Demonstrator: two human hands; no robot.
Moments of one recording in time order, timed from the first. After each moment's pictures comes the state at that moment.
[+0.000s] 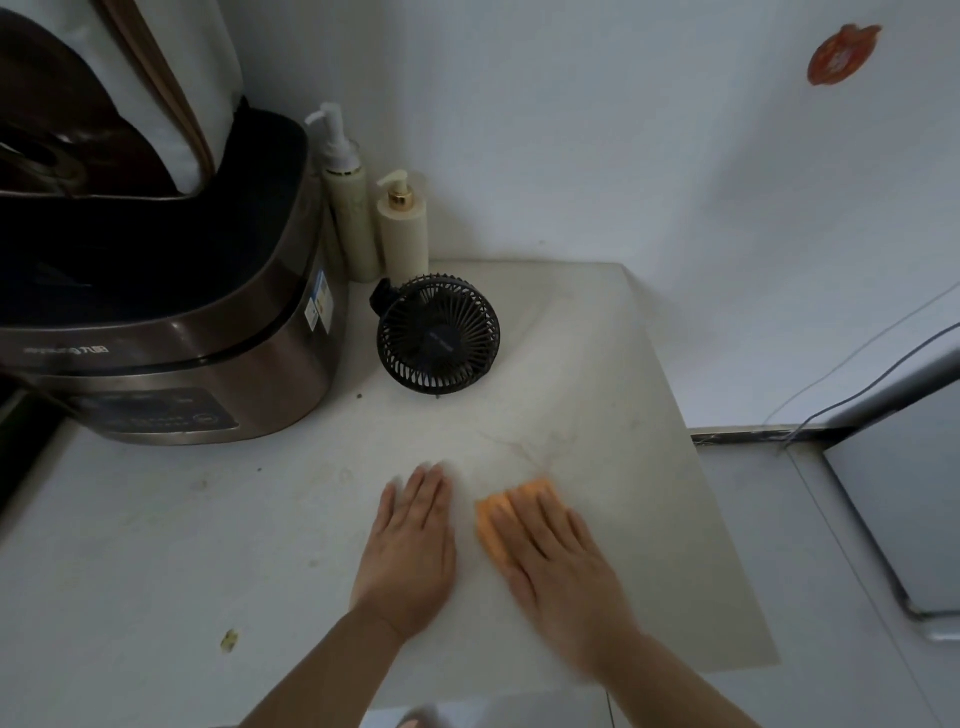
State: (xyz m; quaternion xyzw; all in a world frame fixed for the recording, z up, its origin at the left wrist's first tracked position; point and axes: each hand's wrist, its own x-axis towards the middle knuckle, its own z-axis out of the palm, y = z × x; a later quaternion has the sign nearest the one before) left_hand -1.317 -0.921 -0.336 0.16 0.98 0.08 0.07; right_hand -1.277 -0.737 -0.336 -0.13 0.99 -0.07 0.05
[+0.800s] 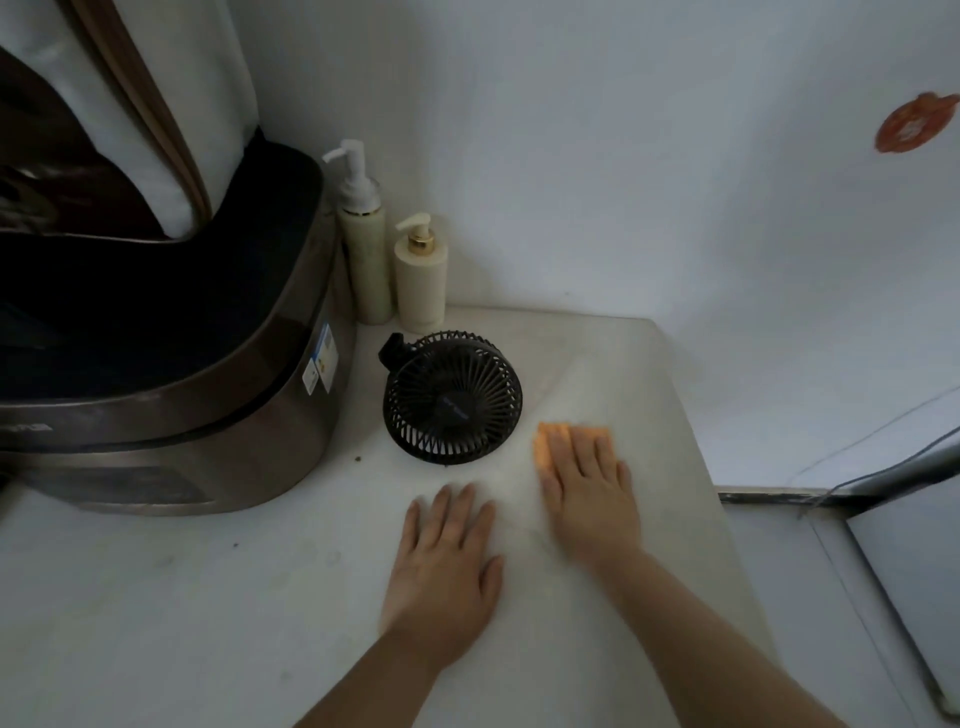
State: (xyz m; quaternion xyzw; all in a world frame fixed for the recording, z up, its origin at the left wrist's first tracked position) left_hand -1.380 -0.892 -0.339 0.15 0.98 0.12 0.06; right_hand -1.433 -0.715 -0.336 0.04 1.00 -0.08 0.04
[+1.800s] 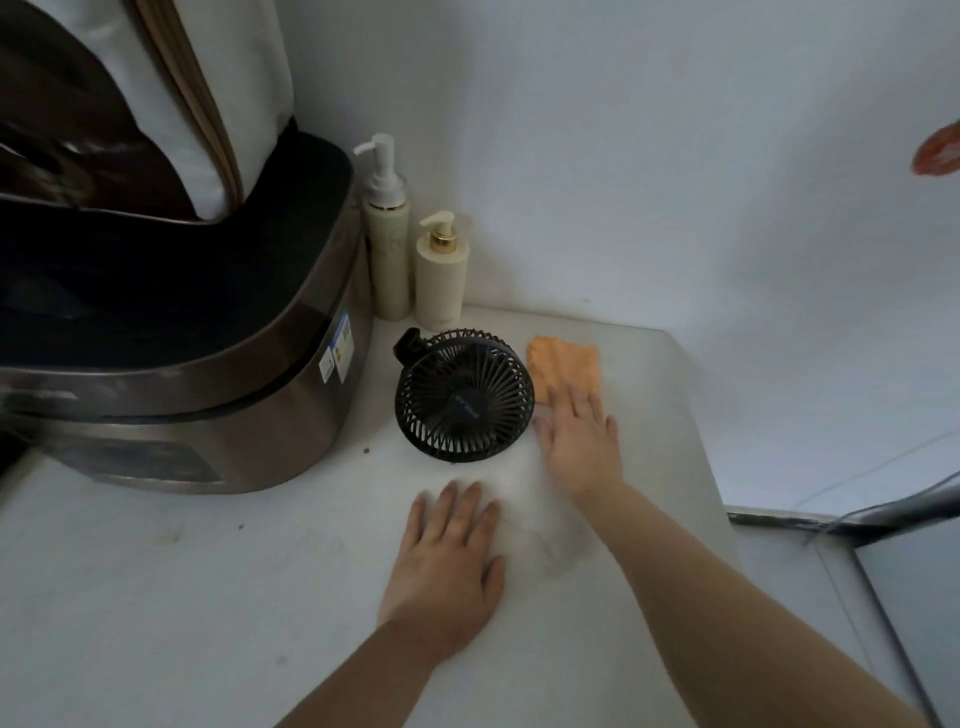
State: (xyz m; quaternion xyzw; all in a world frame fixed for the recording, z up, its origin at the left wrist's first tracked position) left_hand -1.381 -0.891 -0.344 0.16 0.98 0.09 0.05; right_hand -1.497 -0.728 -0.306 0.03 0.99 -0.12 0.06
